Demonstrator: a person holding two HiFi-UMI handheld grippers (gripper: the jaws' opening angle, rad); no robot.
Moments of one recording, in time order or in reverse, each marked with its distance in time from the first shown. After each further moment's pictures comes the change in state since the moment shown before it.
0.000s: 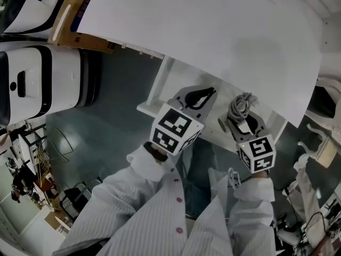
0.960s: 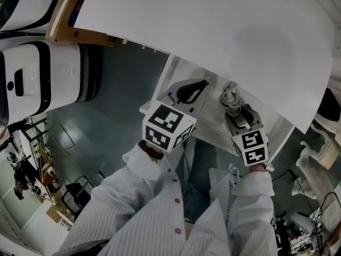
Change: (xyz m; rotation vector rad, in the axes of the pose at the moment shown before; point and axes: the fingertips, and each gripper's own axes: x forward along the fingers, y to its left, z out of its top) left arm -0.005 0.058 -0.015 -0.066 0.001 0.078; right arm 0.062 0.002 -0.018 -0.055 0.137 0.004
